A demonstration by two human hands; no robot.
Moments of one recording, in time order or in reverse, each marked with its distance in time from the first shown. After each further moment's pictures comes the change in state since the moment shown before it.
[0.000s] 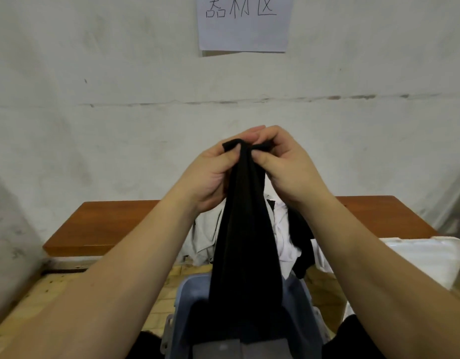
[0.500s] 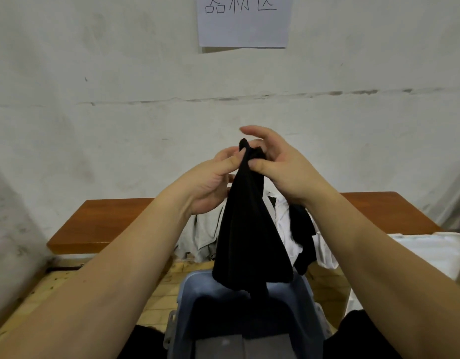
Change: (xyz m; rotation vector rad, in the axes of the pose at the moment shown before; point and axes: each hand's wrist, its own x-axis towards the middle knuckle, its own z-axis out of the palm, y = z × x) left_hand 0.002 -0.008 -0.026 0.307 0.094 -0.359; right_hand -0.003 0.002 -0.012 -0.211 -0.125 0.133
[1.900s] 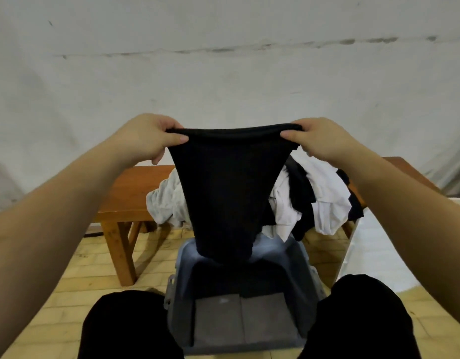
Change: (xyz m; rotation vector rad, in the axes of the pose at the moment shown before) left_hand -0.002 0.004 -0.093 0.926 0.309 -0.062; right_hand -0.002 0.059 -0.085 -0.687 0.137 0.436
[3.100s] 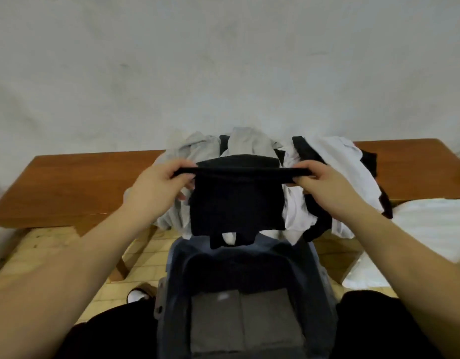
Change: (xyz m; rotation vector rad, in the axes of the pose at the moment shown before) left_hand 0.051 -0.086 0.120 -0.207 0.018 -0.112; right_hand 0.023 0.109 0.093 0.260 -0.051 0.241
